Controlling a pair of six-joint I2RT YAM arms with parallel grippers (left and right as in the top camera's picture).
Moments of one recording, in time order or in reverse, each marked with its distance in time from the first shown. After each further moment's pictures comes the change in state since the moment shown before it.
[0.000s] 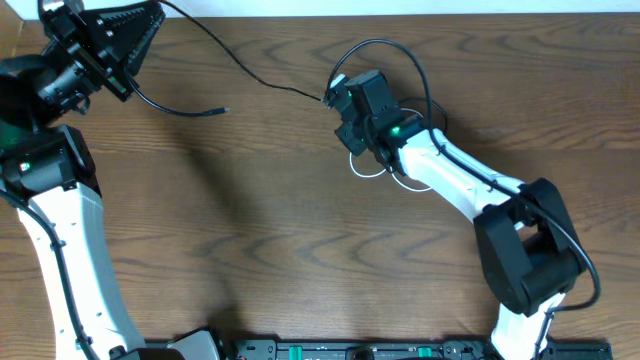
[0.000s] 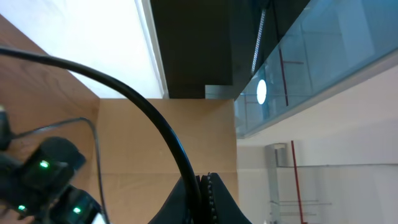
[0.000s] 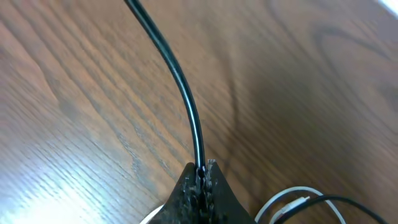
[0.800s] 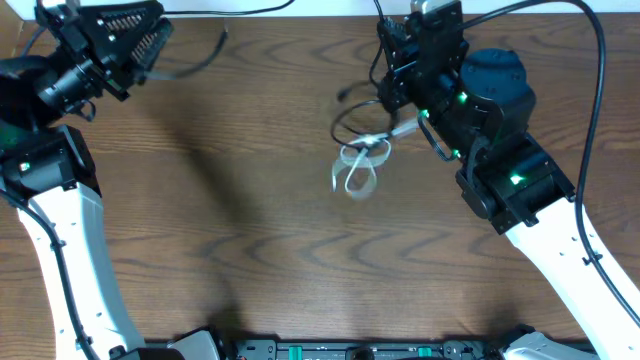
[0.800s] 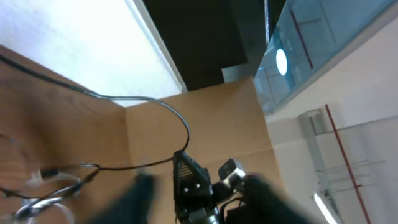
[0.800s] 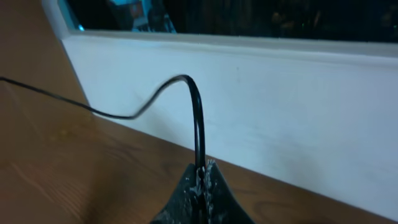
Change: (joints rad) left arm 0.000 0.000 0.000 0.000 0.060 0.262; right arm -0.016 -0.600 0.004 0.152 -0.022 0.327
